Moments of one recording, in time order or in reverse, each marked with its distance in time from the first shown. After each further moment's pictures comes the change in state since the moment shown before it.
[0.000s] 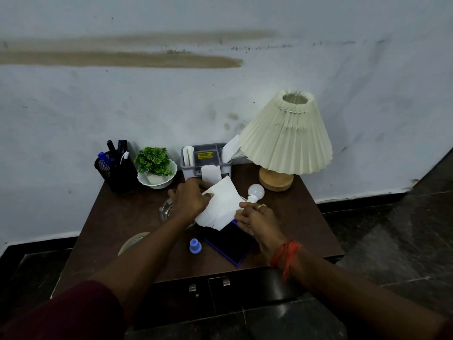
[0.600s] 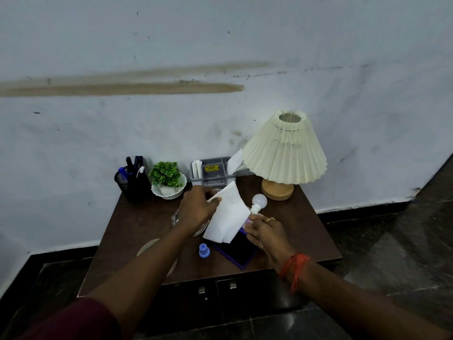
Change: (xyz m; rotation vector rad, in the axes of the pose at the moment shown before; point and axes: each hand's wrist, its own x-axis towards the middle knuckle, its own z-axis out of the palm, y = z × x) left_hand -0.034 0.026 -0.043 -0.093 0.000 0.105; right_hand -0.033 -0.006 -0.010 0.079 0.013 0.016
